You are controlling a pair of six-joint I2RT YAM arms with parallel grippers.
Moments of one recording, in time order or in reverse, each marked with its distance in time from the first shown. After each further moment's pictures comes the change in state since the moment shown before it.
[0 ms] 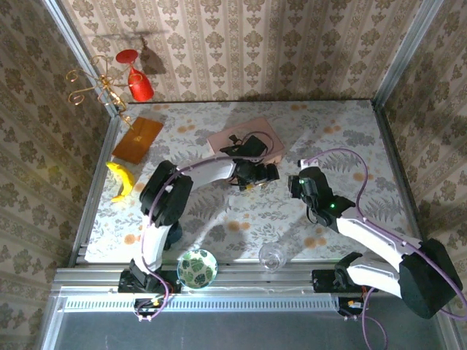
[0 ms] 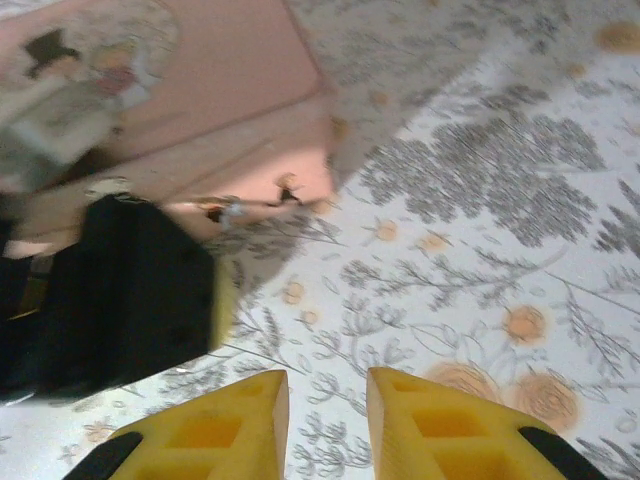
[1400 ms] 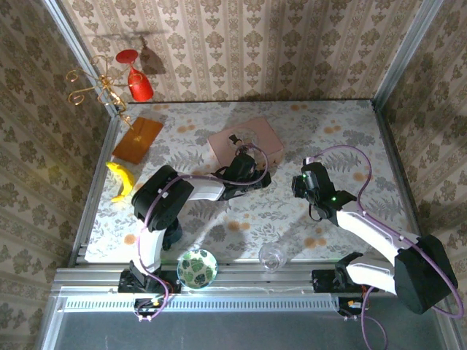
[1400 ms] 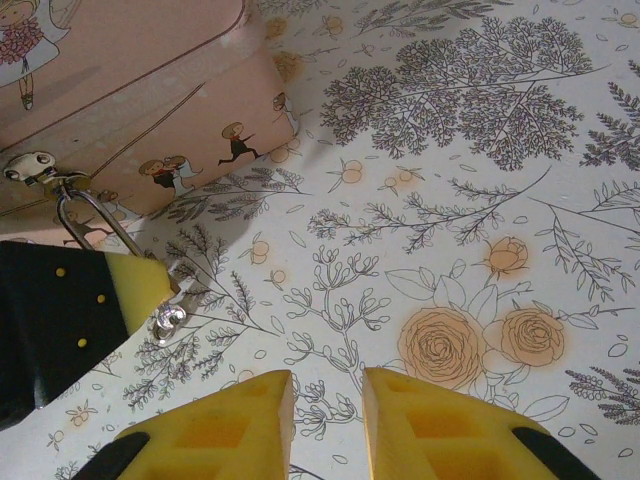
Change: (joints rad) left arm -0.007 -0.070 -0.425 0.762 -0.076 0.093; right arm -0.066 0.043 0.052 -0.123 -0.071 0.097
